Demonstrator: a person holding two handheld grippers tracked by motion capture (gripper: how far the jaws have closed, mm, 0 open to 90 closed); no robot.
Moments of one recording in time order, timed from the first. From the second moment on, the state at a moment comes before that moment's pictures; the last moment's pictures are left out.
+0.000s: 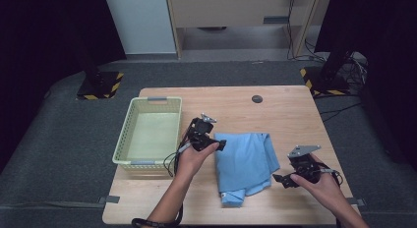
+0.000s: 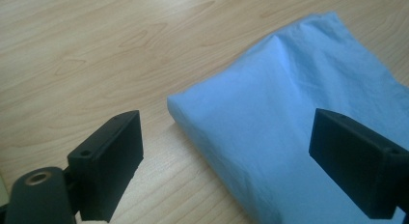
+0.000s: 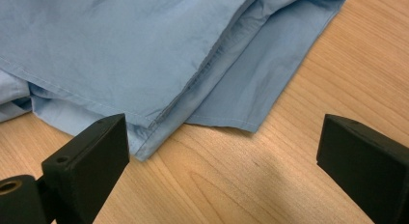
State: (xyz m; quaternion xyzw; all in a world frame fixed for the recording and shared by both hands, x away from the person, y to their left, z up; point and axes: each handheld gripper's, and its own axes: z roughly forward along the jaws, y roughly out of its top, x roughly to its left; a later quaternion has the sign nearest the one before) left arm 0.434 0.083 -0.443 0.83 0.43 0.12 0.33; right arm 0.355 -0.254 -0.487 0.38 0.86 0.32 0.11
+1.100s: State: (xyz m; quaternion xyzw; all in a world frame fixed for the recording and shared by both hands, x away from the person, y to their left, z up) left arm 0.435 0.084 -0.470 0.83 0.44 0.11 0.33; right arm 0.385 -0.216 -0.511 0.41 0.86 0.30 0.08
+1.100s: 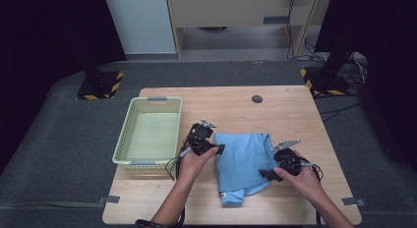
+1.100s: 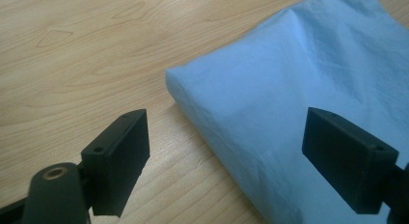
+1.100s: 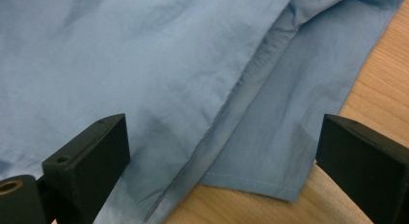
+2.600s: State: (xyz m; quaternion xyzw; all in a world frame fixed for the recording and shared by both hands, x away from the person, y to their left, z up) left arm 0.446 0.087 -0.508 0.80 0.47 0.13 0.35; right arm 0.374 -0.206 -0.516 0.39 0.87 0.29 0.09
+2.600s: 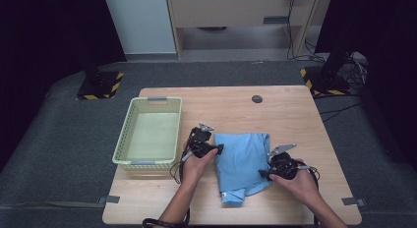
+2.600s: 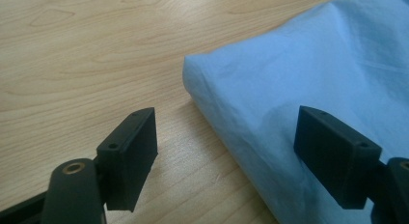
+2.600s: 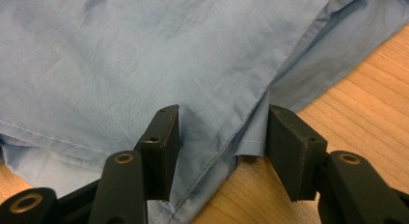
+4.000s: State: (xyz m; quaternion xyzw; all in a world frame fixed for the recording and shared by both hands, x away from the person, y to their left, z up) left arm 0.463 0.073 -0.530 0.81 0.43 0.12 0.38; right arm 0.380 -0.196 -0.516 0.39 0.86 0.31 0.07
